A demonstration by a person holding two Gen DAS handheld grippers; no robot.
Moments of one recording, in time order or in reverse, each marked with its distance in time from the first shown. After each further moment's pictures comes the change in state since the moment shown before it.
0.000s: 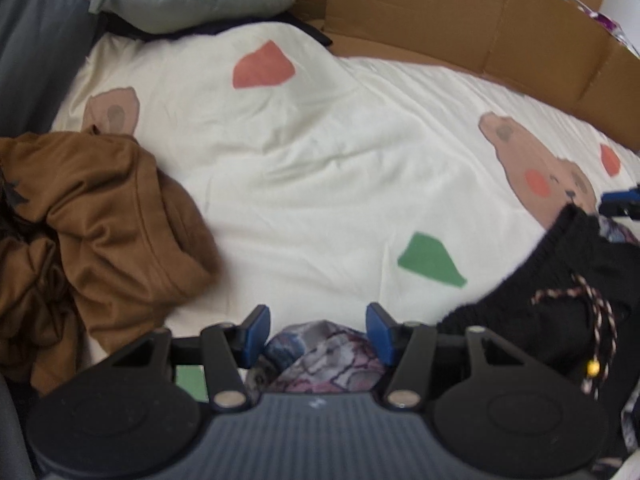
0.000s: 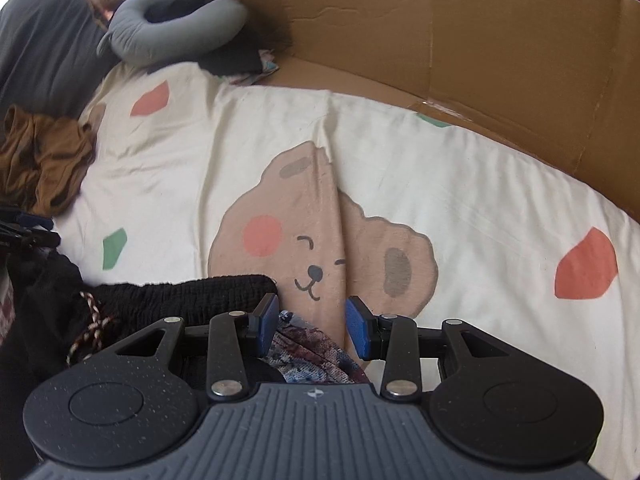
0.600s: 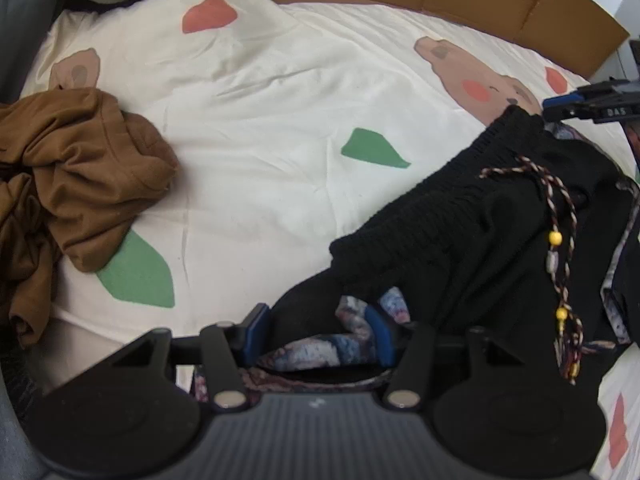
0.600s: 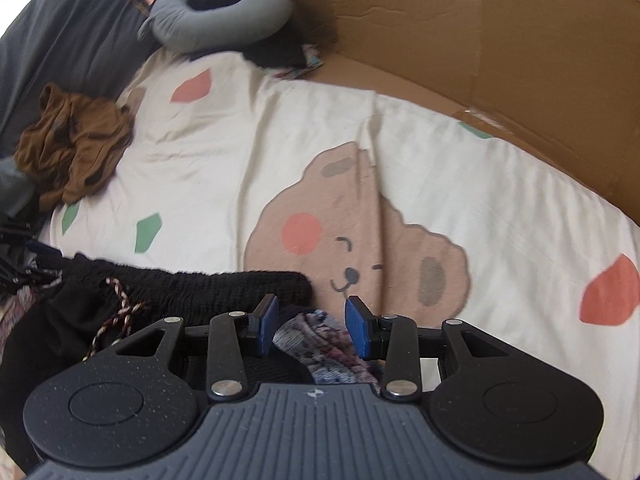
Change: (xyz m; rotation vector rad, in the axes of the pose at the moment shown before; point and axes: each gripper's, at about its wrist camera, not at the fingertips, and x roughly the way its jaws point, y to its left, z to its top) left arm -0.016 -0.015 -0.057 0.122 0.083 -0.082; right arm -0.001 0.013 0.005 -0.095 0.029 0.097
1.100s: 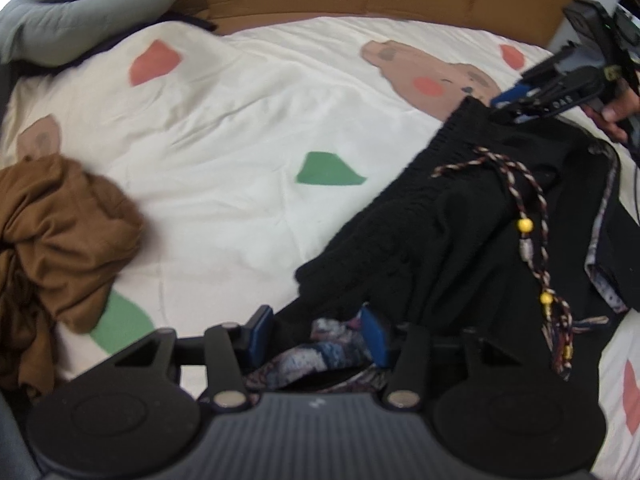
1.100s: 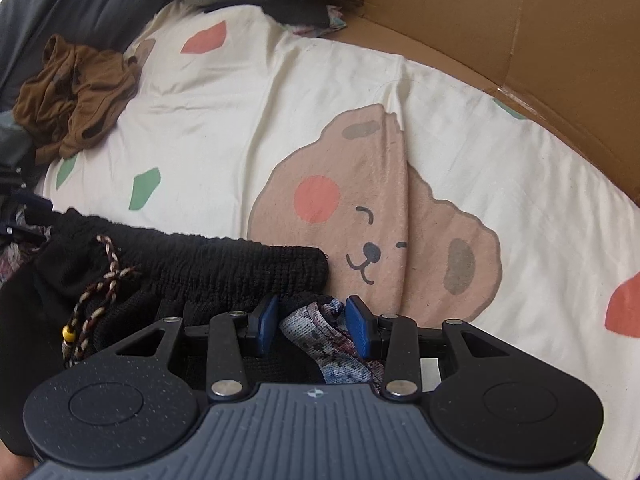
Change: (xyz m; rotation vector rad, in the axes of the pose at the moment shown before) left arm -0.004 -0.027 0.014 0.190 -0.033 -0.030; right arm 0.026 0.009 -0.004 -0.083 0.090 0.006
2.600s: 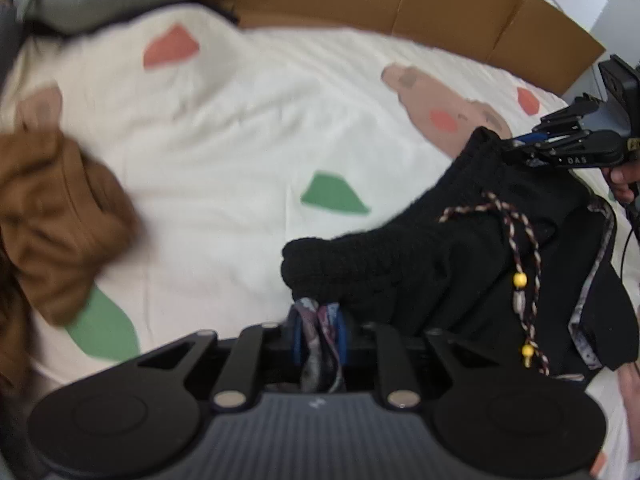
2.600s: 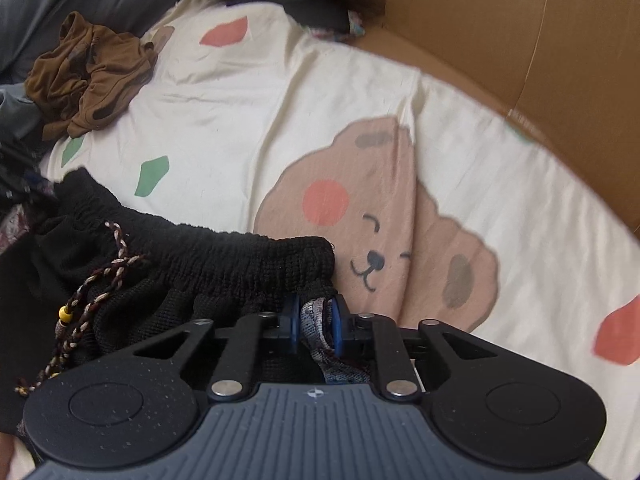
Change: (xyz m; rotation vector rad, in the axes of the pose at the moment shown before) left arm -0.001 0.026 0.017 -0.159 -0.039 -0.043; right arm -0.012 0.008 0.002 -0.087 -0.033 -0.041
